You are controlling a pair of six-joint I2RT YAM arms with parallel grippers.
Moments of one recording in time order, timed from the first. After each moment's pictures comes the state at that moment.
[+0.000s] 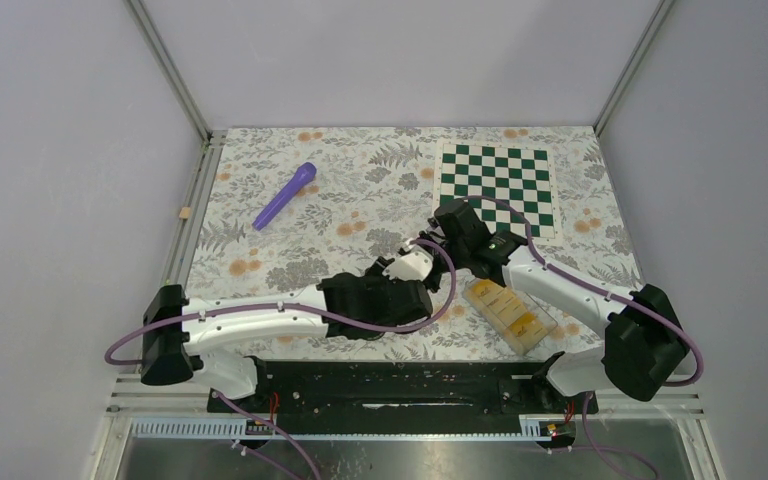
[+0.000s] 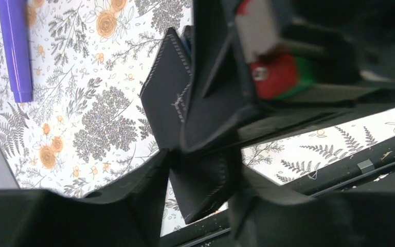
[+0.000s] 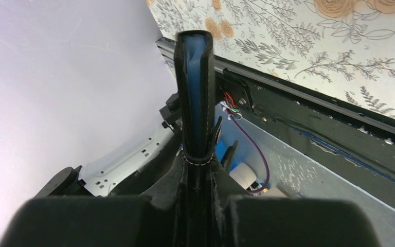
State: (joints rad) left arm -1.33 1.41 1.20 -0.91 -0.71 -0.48; right arm 0.72 1.39 0.95 -0.36 -0.59 1.35
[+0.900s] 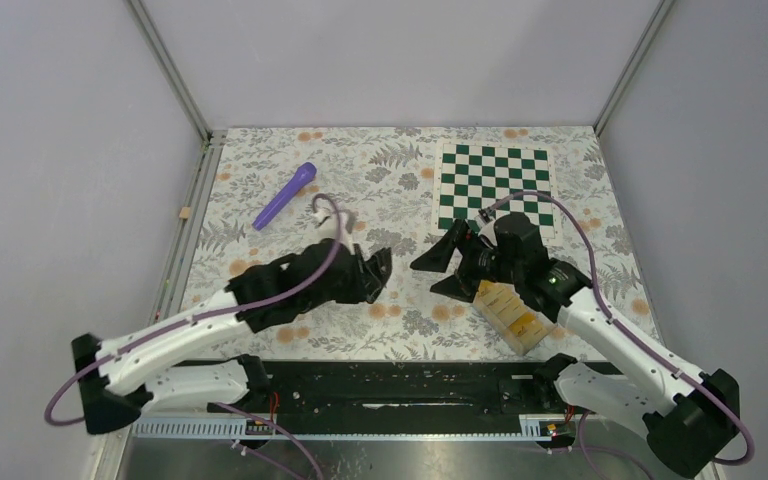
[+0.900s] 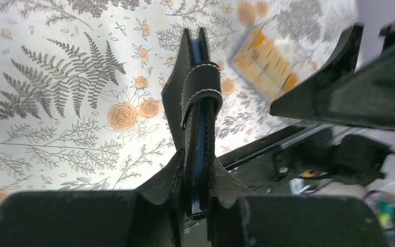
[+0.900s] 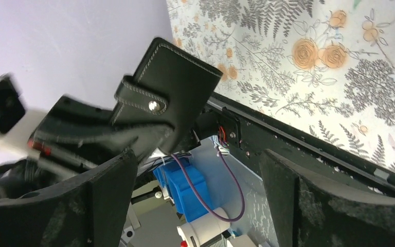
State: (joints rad) left arm -1.12 1.10 1.07 -0.71 -0.33 -0.84; right arm 0.60 0.98 0.79 -0.38 -0.46 1.22
